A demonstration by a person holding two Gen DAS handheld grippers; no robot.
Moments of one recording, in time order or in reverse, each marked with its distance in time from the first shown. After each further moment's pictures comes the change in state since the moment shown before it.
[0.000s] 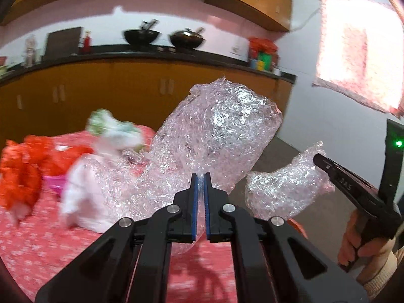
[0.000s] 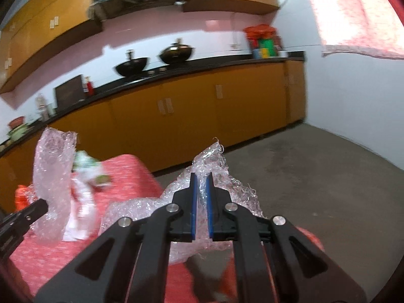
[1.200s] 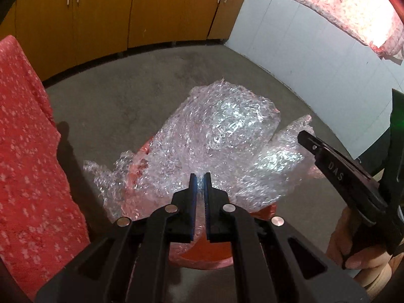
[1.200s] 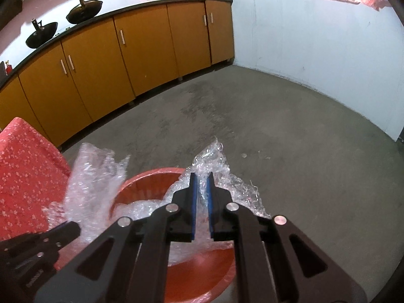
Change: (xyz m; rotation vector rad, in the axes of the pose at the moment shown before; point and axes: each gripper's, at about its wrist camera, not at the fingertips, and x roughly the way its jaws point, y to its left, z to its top) left arm 0.203 -0.178 -0.128 0.074 0.492 -0.272; right arm 0.116 -0.213 -0.127 0.152 0.270 -0.315
